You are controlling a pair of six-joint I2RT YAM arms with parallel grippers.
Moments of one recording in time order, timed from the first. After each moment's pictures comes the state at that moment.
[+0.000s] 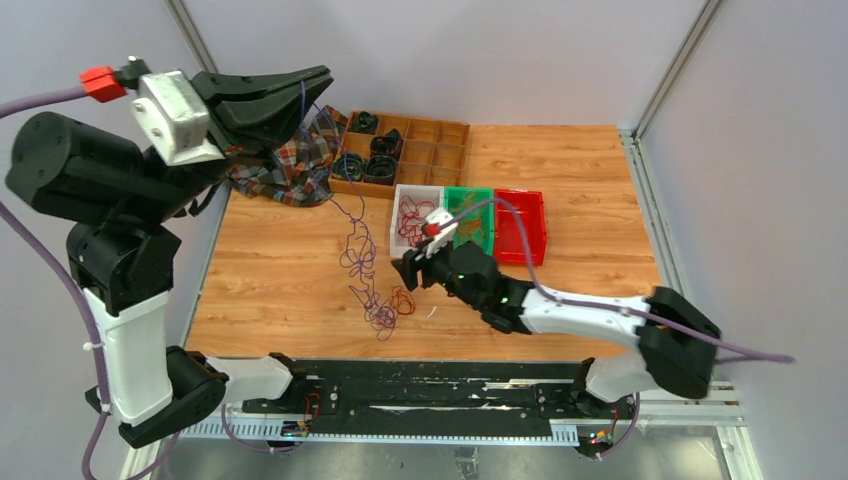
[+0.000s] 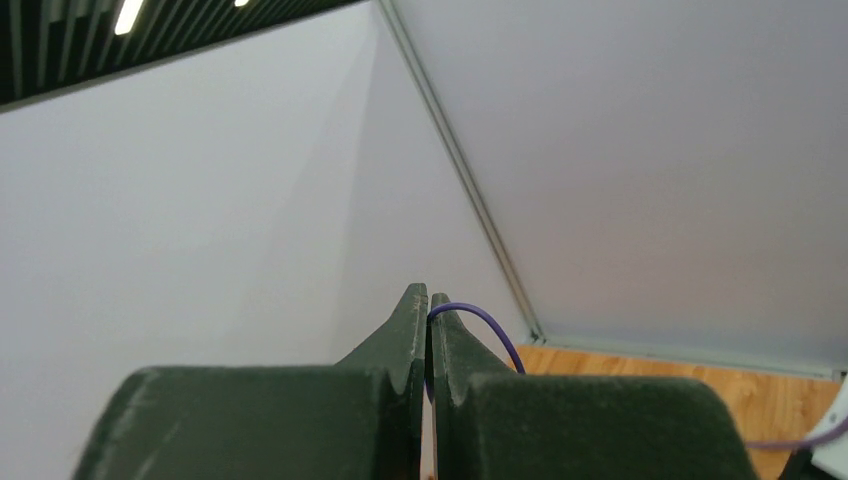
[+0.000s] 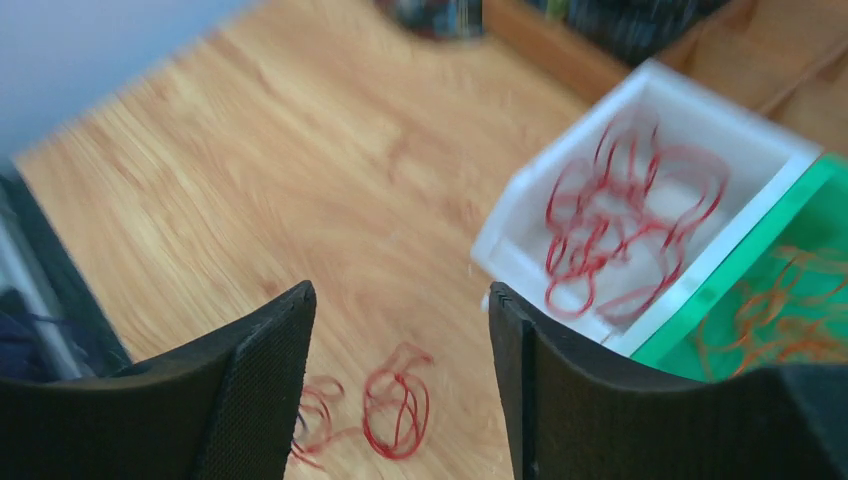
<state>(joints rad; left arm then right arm) -0.58 1.27 2.31 -0.52 0.47 0.25 1.08 1.48 0.77 0.48 0.24 0.17</state>
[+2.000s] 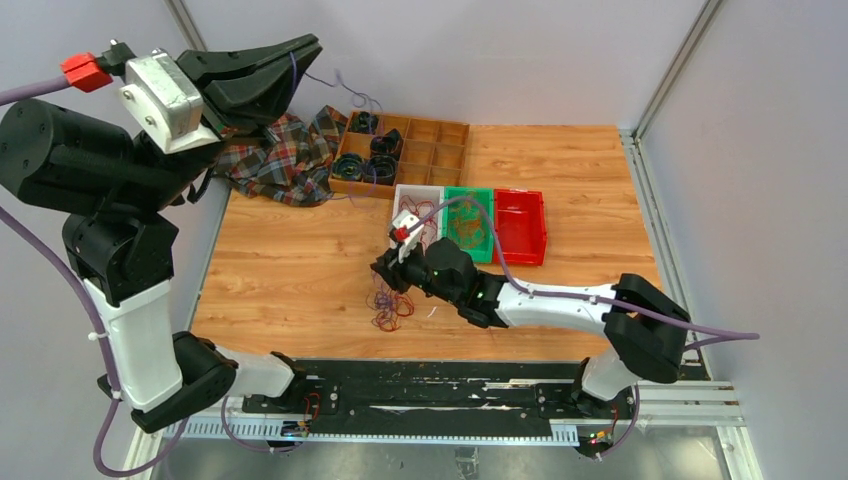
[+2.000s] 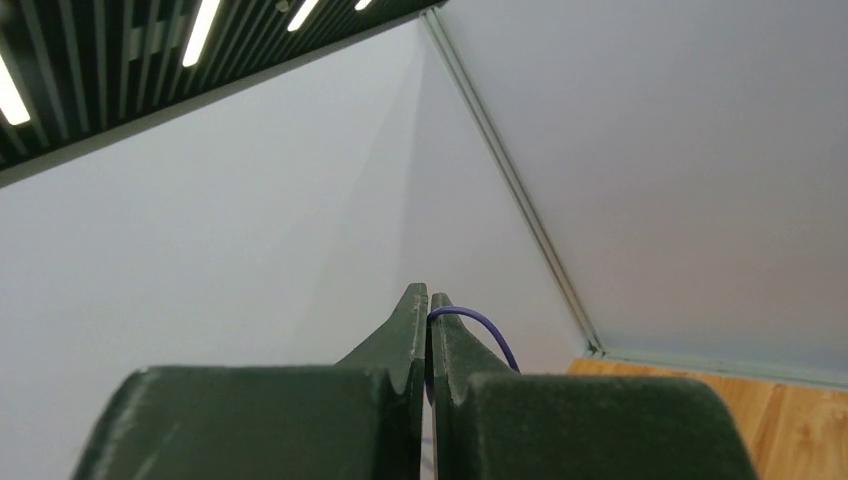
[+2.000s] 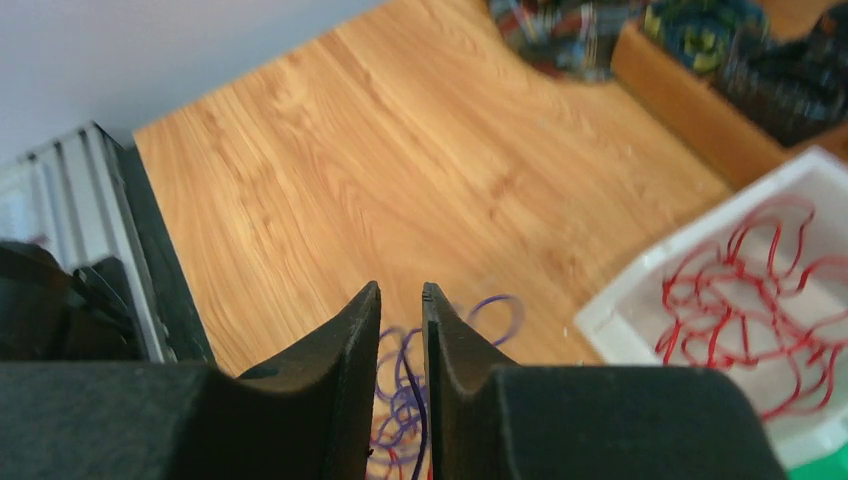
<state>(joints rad) -0.58 1.33 2.41 -0.55 0.43 0.35 1.12 1.53 0.94 0.47 0.08 0.13</state>
